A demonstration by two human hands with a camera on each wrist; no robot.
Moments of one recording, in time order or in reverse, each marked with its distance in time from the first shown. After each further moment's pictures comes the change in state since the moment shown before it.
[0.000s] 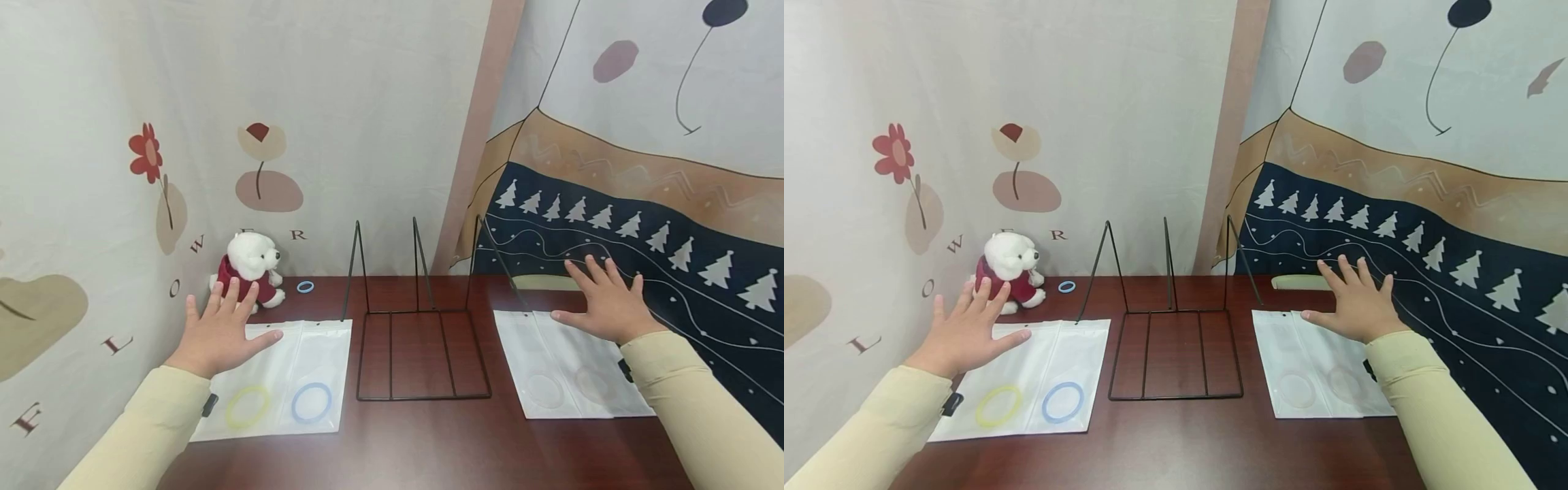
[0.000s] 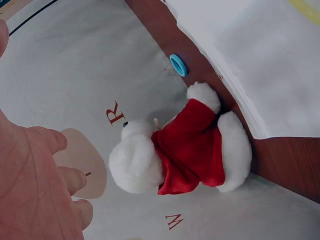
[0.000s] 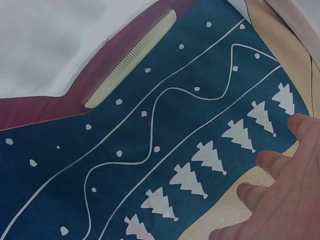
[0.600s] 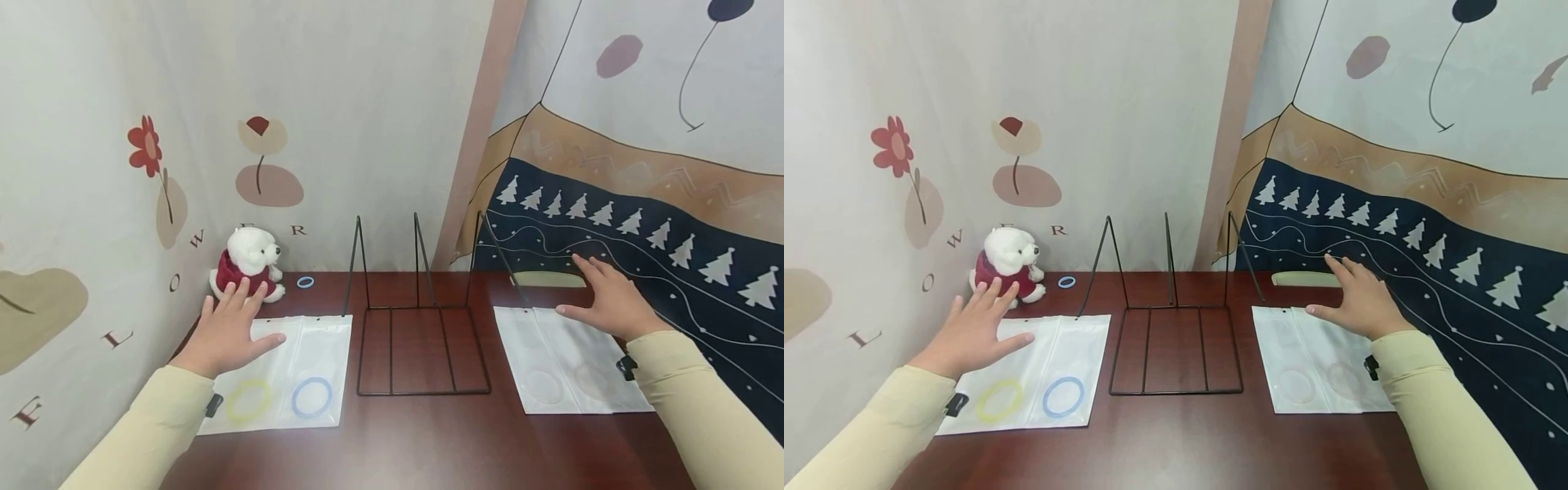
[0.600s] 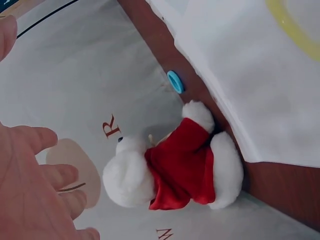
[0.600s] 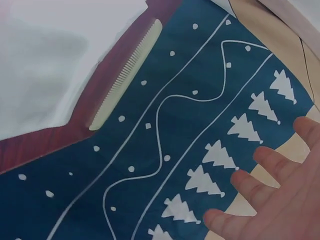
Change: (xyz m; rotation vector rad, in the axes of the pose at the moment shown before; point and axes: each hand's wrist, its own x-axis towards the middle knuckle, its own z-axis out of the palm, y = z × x) left_hand -0.001 0.002 0.011 -0.070 0.020 0.080; right_hand 0.001 0.004 -0.005 0.151 -0.011 0.011
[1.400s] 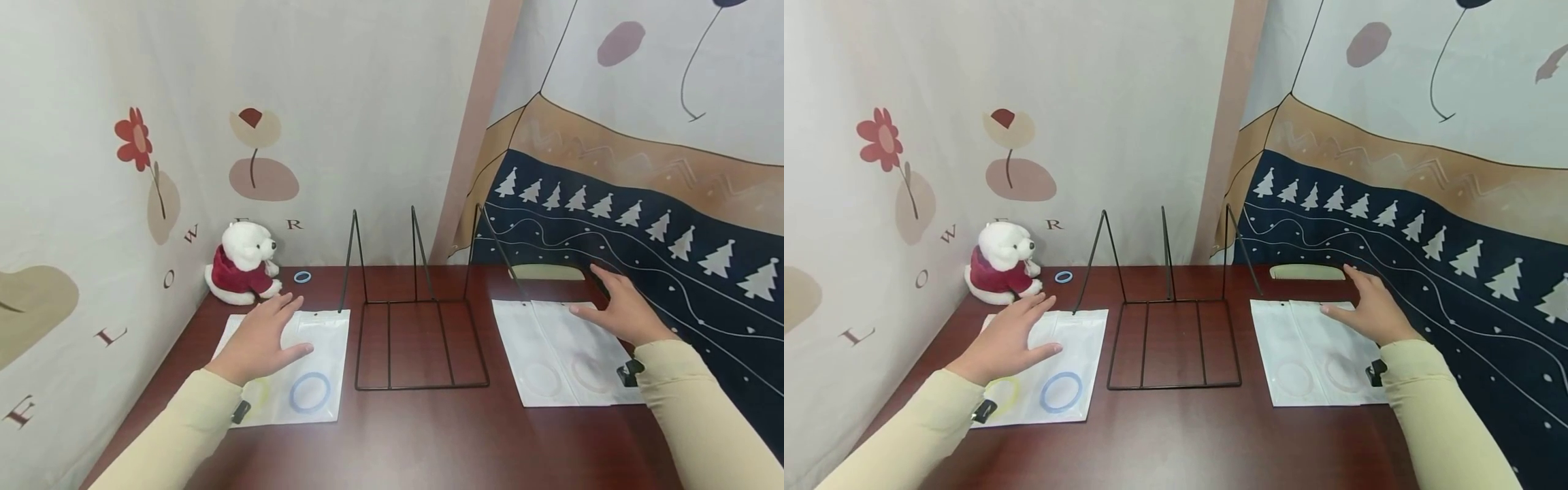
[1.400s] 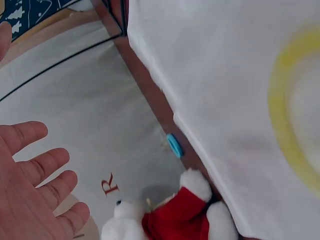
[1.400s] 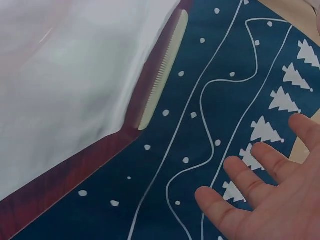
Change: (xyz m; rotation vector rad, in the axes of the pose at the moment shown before) left_hand 0.011 0.033 0.039 -0.083 0.077 0.171; right_hand -0.012 0.035 0.026 0.182 -0.031 0.137
